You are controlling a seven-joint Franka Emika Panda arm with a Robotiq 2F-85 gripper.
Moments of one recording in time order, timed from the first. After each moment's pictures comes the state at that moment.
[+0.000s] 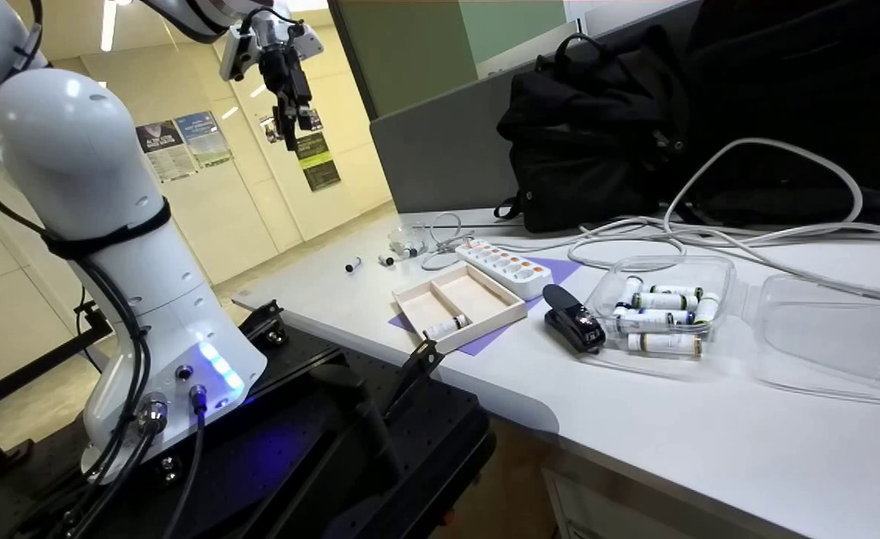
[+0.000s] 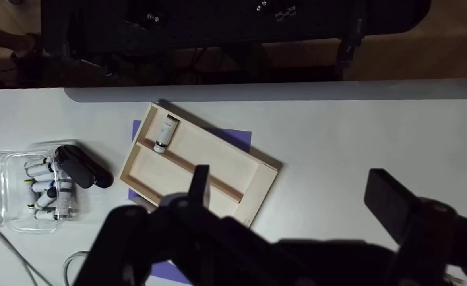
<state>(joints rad) 0.08 -0.22 0.37 -2.24 -0.02 1.67 0.47</state>
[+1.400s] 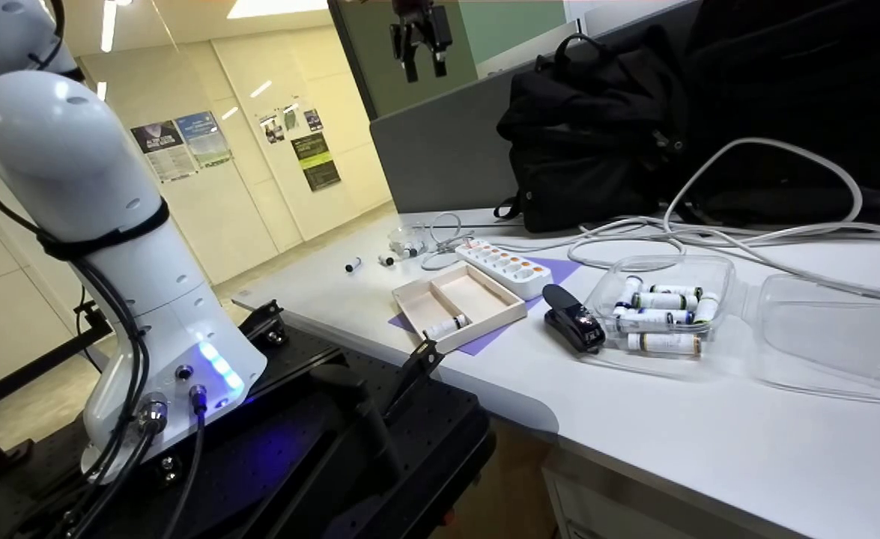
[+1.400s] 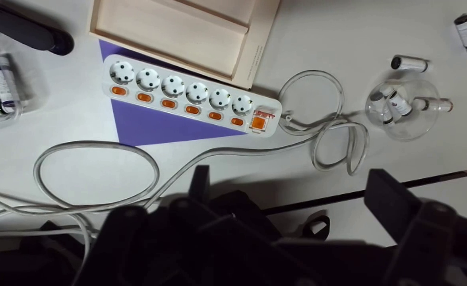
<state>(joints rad) -0.05 0.00 -0.06 -1.98 0.16 1.95 -0.02</state>
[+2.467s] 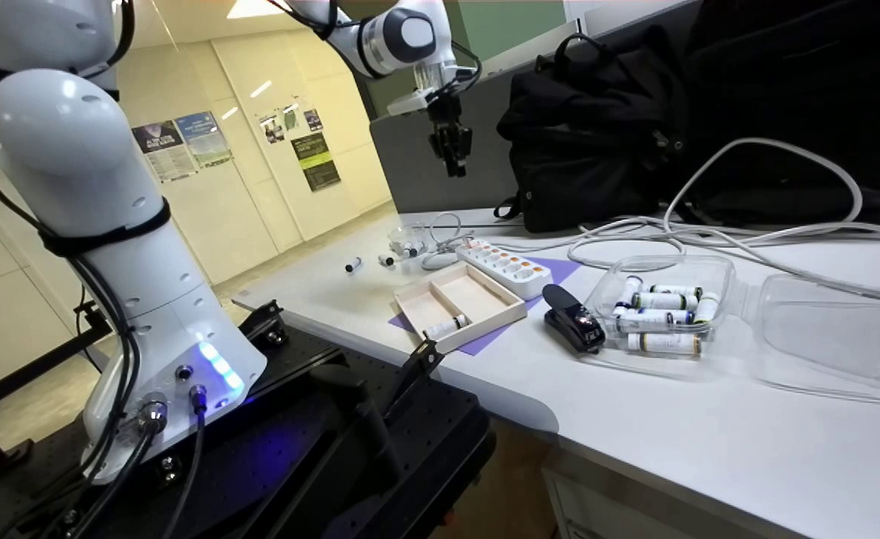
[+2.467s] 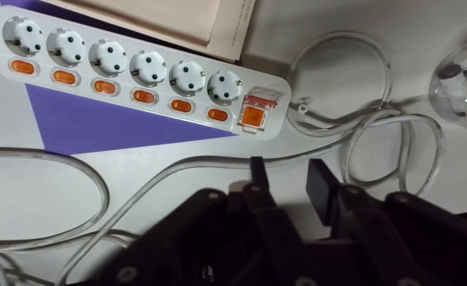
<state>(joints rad) 0.04 0.42 -0.01 -1.91 0.10 2.30 0.15</state>
